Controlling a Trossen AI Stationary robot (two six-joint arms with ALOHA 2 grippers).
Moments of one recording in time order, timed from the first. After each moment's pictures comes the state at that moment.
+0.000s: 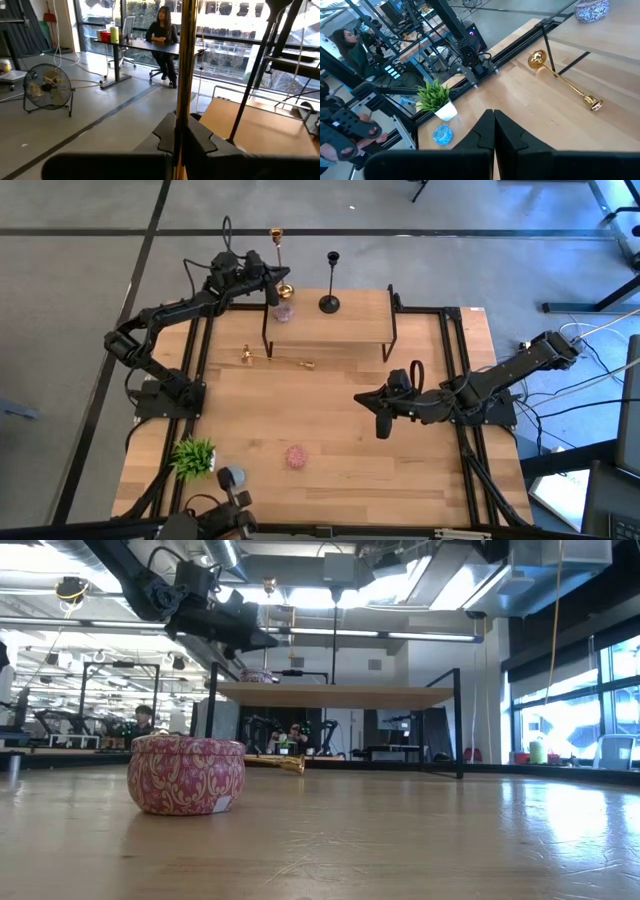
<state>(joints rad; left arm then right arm) 0.97 1.49 0.88 0.56 0.45 -0.03 0.48 1.23 0.99 -0.14 0.64 0.79</state>
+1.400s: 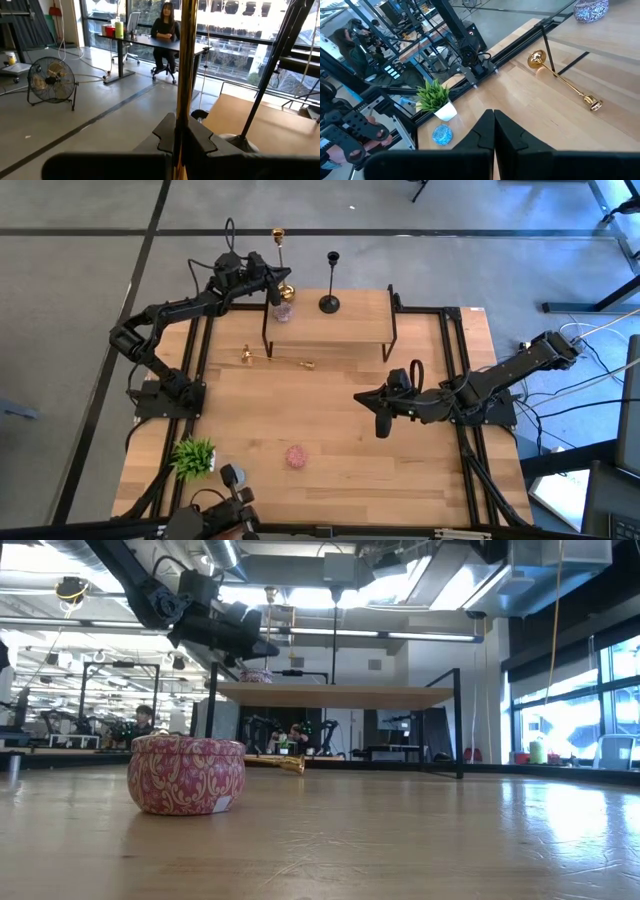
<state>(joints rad) 0.98 1.54 0.88 0.59 0.44 -0.06 0.47 1.23 0.99 -0.14 0.64 0.79</state>
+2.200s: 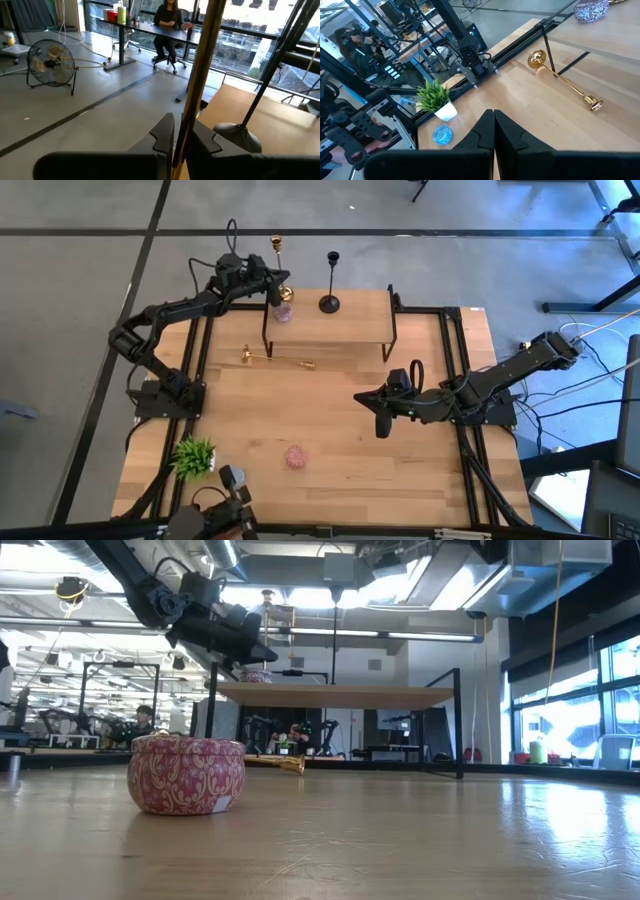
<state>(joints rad) 0.98 1.53 0.88 0.51 0.42 -0.08 0.47 1.23 0.99 -0.14 0.65 0.79</state>
